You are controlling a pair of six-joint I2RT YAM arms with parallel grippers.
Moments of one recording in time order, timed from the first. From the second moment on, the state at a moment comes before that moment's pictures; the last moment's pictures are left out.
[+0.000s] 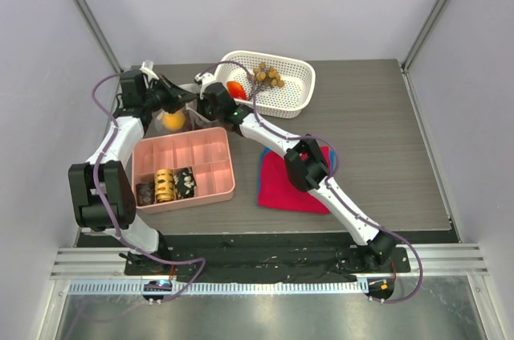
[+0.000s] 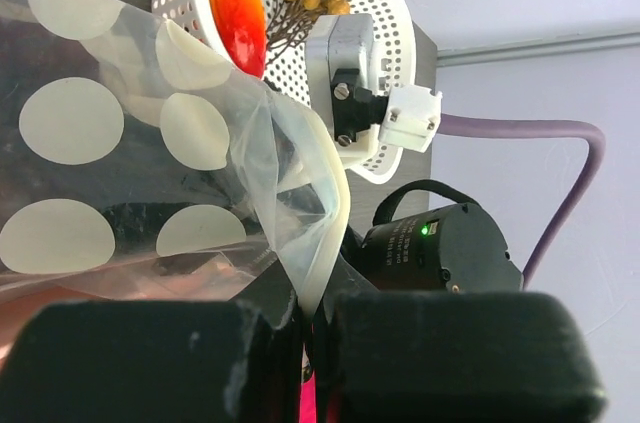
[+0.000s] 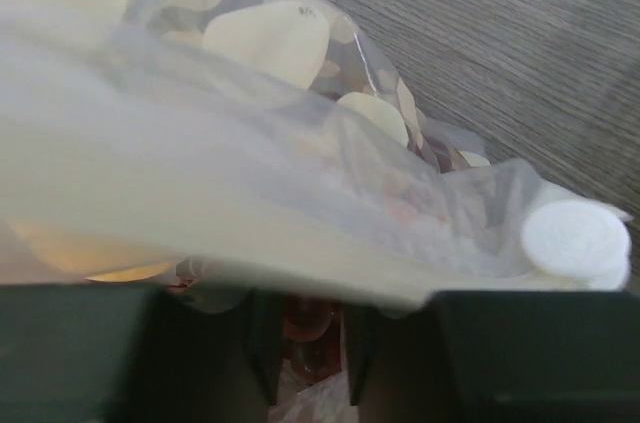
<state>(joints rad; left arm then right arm) 0.07 1.59 1.18 -0.05 0.61 -0.84 0.80 2.77 2.55 -0.18 -0.06 0.29</state>
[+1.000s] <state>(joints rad) 0.07 1.63 1.28 -0.27 0.42 -0.77 0.80 2.47 2.27 -0.01 -0.09 0.40</state>
